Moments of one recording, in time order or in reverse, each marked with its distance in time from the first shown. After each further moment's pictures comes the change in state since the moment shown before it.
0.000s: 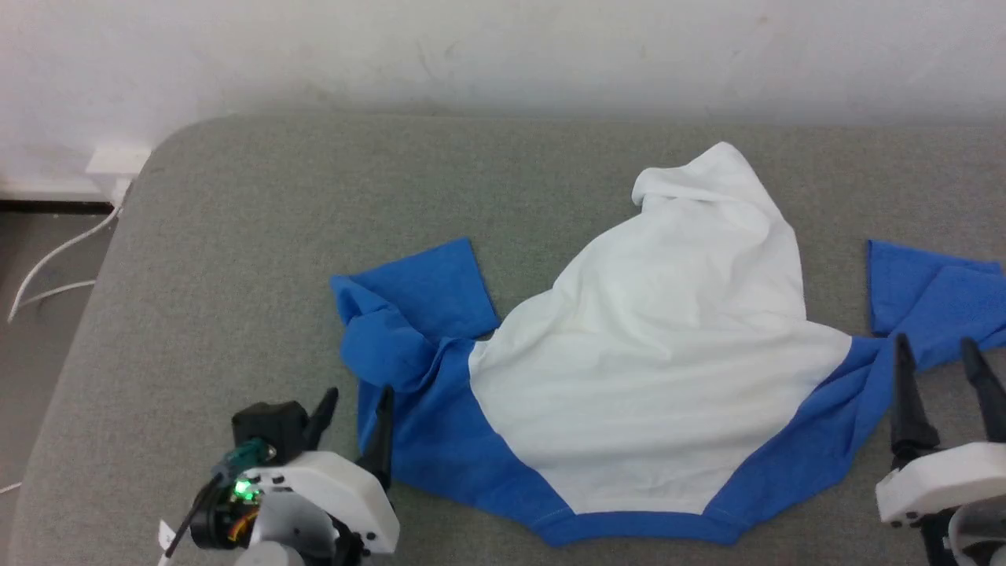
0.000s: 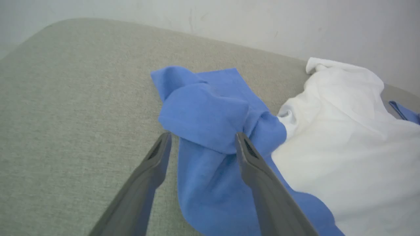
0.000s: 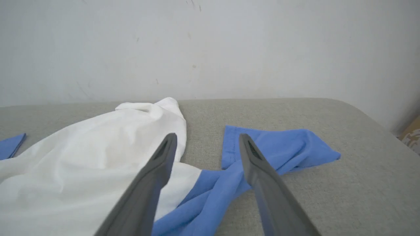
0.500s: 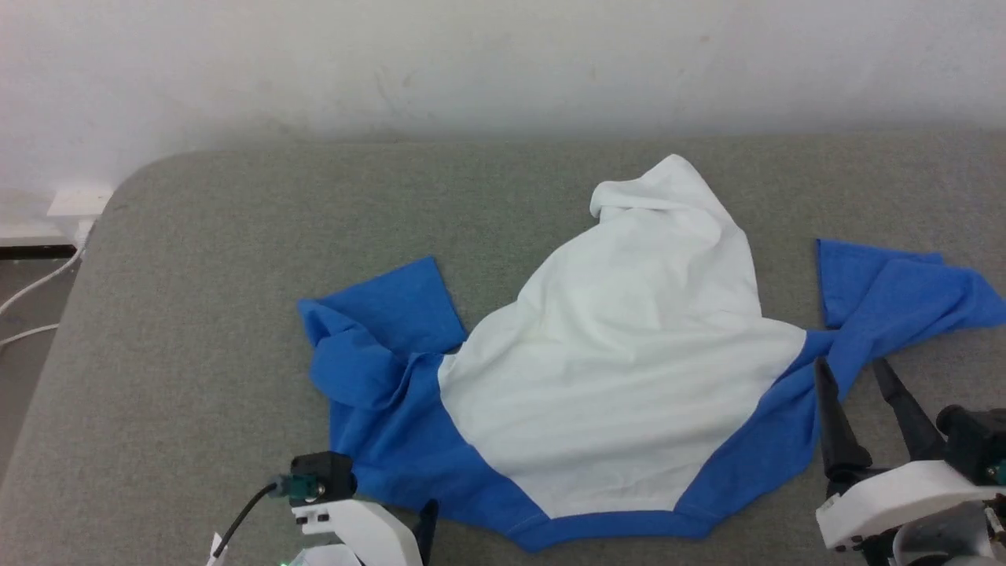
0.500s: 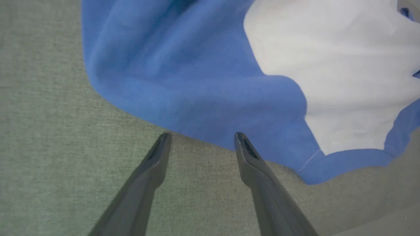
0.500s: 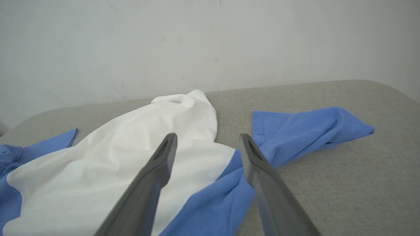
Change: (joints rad) left arm 0.124 -0.022 -0.070 -0.077 -0.090 0.085 0.435; right arm 0.075 0.001 0.163 -0.035 0.135 0.000 0.033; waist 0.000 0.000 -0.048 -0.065
